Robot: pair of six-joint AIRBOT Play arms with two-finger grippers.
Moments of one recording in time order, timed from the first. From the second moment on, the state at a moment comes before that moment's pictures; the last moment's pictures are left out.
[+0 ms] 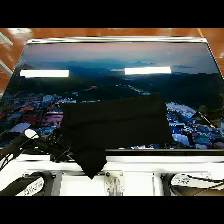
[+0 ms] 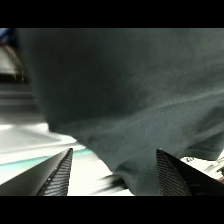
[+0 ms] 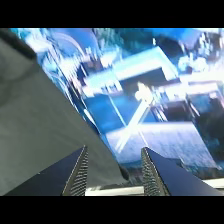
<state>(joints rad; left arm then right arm) 0.06 -1.11 0.32 0.85 -1.21 -1.47 -0.68 -1.49 1.20 -1.18 1.40 1.32</state>
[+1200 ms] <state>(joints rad) -0.08 -0.91 0.32 0.81 -1.09 -1.52 -0.55 -1.63 1.01 -1.14 1.50 1.23</state>
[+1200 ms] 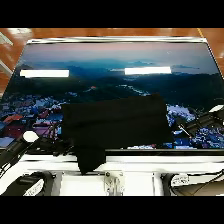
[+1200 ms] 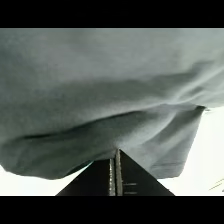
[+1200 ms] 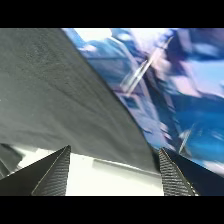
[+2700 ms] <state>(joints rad) 0.13 -1.54 1.07 0.83 -1.05 -1.38 -0.11 -1.87 1.60 -1.33 1.13 1.45</state>
